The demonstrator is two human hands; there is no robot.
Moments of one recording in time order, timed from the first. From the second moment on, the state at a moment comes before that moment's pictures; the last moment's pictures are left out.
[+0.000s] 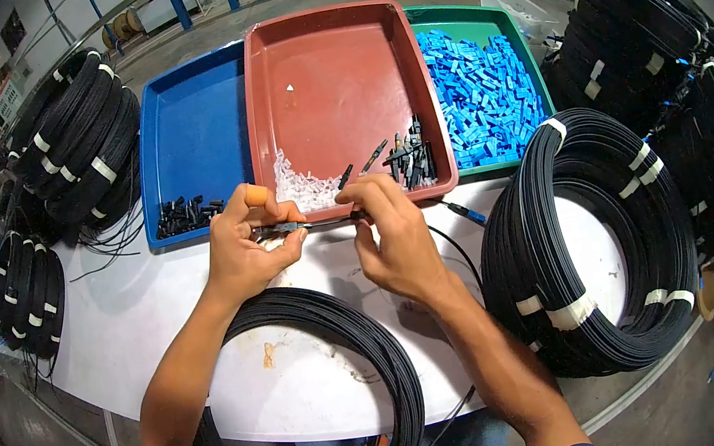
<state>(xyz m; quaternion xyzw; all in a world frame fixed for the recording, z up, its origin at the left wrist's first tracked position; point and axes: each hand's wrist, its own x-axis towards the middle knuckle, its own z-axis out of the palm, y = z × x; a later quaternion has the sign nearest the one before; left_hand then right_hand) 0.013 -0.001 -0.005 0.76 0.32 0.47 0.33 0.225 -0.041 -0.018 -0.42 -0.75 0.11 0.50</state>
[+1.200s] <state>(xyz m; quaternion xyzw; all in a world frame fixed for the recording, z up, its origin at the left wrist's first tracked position) 0.013 -0.010 -0.004 0.68 0.30 0.42 0.52 0.219 -0.040 -0.024 -0.29 -0.76 -0.01 0.58</state>
